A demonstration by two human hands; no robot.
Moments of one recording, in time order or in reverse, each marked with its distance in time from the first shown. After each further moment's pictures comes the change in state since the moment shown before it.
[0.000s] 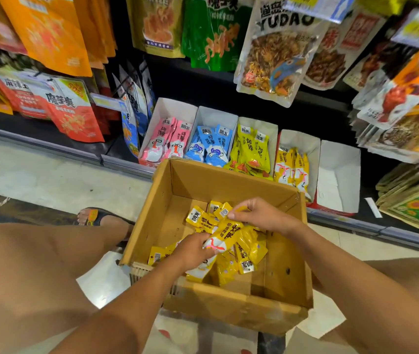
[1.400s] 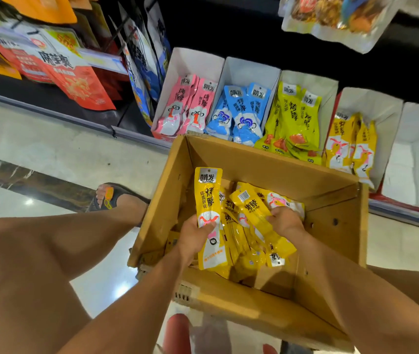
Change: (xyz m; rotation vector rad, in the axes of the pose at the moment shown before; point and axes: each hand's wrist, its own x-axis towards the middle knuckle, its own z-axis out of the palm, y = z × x) left_hand 0.041 -0.029 -0.012 -0.602 0.361 -0.406; right_hand 0.111 0.156 0.048 -0.386 0.163 0.463
